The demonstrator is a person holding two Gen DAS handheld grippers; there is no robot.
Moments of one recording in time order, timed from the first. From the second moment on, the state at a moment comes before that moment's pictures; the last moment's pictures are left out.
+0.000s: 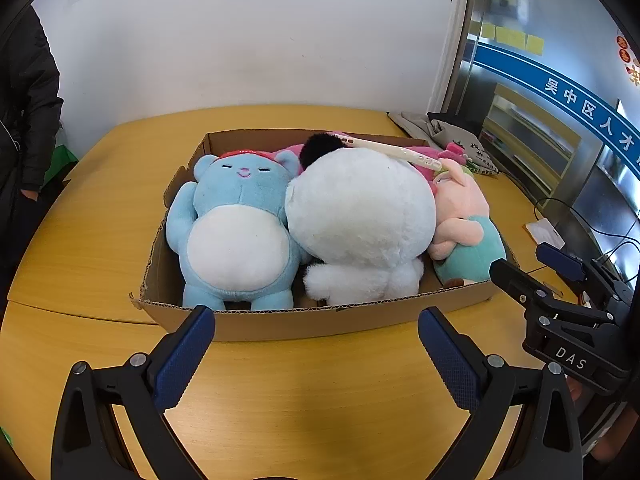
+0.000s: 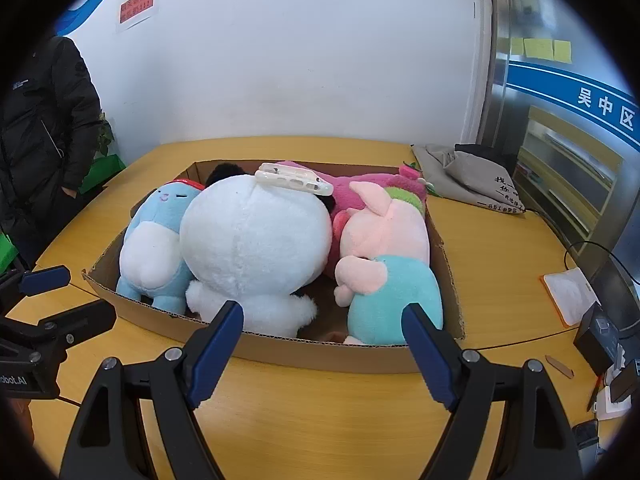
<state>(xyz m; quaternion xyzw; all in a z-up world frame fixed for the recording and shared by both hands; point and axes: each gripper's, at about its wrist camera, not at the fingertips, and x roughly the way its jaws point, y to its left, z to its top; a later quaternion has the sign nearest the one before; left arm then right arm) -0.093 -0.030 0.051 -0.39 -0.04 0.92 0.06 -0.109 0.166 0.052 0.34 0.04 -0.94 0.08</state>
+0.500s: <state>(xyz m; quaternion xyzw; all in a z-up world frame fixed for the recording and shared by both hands) -0.090 -0.023 0.046 -0.40 -0.04 0.92 0.06 -0.106 0.165 0.046 0.34 0.04 -0.93 0.09</state>
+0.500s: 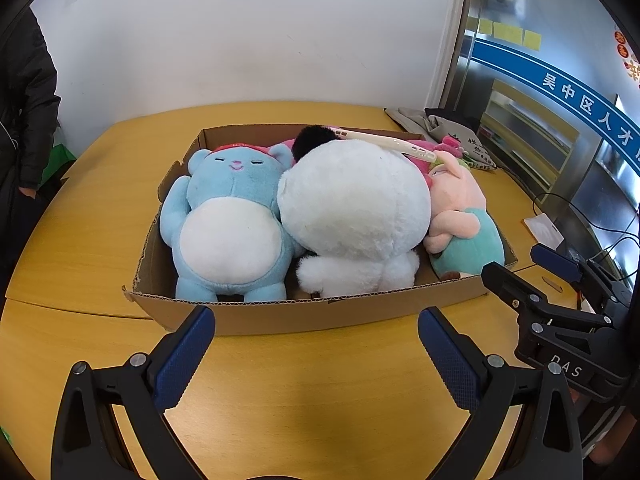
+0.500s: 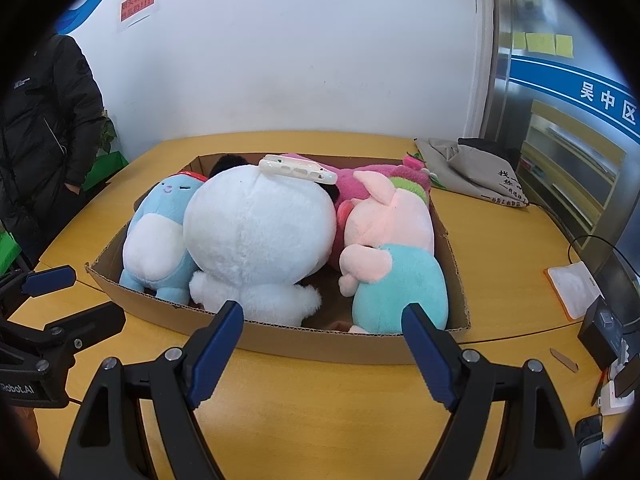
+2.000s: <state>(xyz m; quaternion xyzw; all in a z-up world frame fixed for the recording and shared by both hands) -0.078 -0.007 0.030 -0.39 -0.03 0.92 0.05 -0.096 0.173 0.037 0.34 0.03 -0.94 0.10</state>
